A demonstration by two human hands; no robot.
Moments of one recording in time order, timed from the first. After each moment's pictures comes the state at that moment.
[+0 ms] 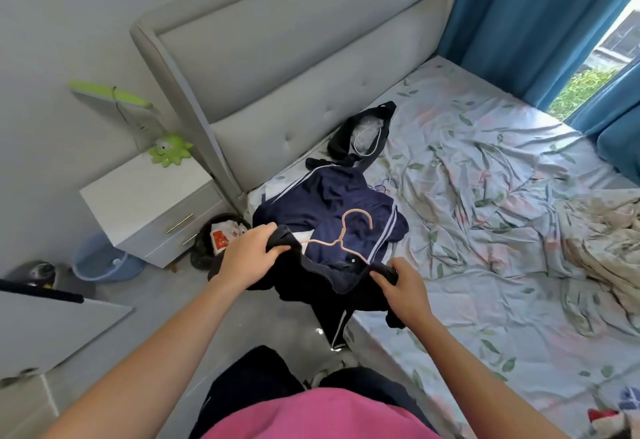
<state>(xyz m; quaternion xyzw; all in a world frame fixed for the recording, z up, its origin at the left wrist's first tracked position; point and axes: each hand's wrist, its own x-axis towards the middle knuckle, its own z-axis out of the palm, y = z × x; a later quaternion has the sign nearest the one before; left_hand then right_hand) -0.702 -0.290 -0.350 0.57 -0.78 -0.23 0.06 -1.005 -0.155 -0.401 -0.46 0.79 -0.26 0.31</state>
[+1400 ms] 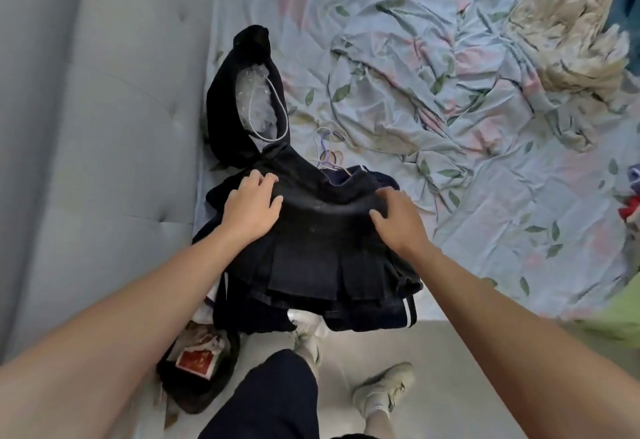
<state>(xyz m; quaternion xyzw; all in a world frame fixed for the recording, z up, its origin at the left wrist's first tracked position) -0.936 -0.732 -0.609 0.25 -0.93 -0.20 -0.16 -1.071 -0.455 -0.595 -0.15 0.92 -0.20 0.28</state>
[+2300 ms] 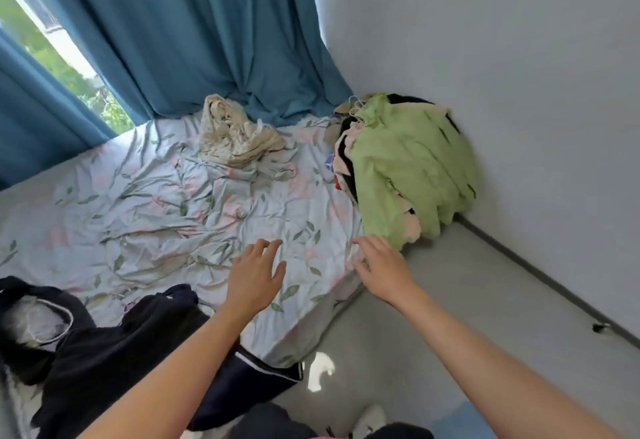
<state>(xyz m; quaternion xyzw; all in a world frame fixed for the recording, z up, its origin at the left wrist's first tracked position) -0.990 -0.146 -0.355 -0.14 -0.98 -0.12 -0.06 -0.951 0.146 -0.360 -0.01 0.98 -0.22 0.03</state>
